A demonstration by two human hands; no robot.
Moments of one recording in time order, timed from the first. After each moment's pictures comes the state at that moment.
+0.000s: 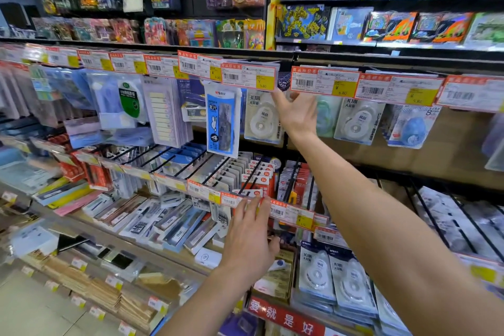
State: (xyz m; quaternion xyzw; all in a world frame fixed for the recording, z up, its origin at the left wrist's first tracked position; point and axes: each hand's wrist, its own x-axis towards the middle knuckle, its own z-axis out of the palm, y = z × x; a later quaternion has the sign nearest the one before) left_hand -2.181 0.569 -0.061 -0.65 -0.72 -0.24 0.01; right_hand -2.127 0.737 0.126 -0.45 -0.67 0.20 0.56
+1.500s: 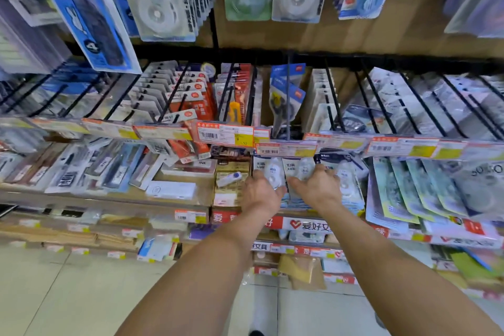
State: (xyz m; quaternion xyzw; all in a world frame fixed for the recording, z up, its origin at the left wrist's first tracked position) left_hand -2.061 0.636 -0.192 -0.53 -0.78 -0.15 -0.29; right_hand -1.926 0.661 -0.174 -0.78 -0.56 0.26 0.08
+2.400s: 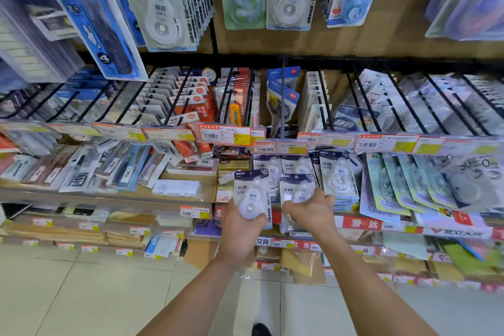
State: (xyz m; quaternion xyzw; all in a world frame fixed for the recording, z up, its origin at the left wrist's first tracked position) left_hand -2.092 0.539 -0.186 -0.38 -0.75 -0.34 -0.41; right_hand -1.933 0.589 -0.163 -0.78 -0.45 0.40 0.13
